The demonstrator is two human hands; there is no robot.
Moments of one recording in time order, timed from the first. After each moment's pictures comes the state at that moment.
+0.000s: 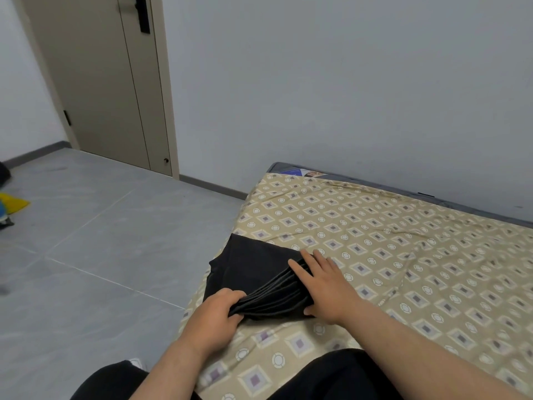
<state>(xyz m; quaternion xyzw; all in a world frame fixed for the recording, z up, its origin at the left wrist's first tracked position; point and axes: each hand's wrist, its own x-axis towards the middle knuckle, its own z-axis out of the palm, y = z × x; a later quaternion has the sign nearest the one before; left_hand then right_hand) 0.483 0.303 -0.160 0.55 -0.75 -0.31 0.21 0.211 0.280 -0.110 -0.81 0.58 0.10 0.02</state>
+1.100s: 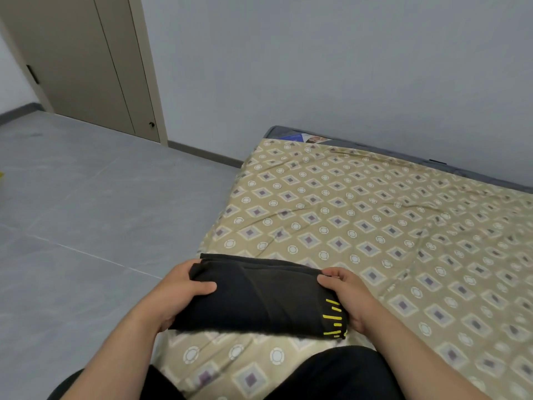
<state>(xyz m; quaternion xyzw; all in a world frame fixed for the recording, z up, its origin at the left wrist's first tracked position) 0.519 0.250 -0.160 0.58 -0.42 -0.63 0.29 0.182 0.279 -0.163 -0.28 0.71 -0.36 0.54</state>
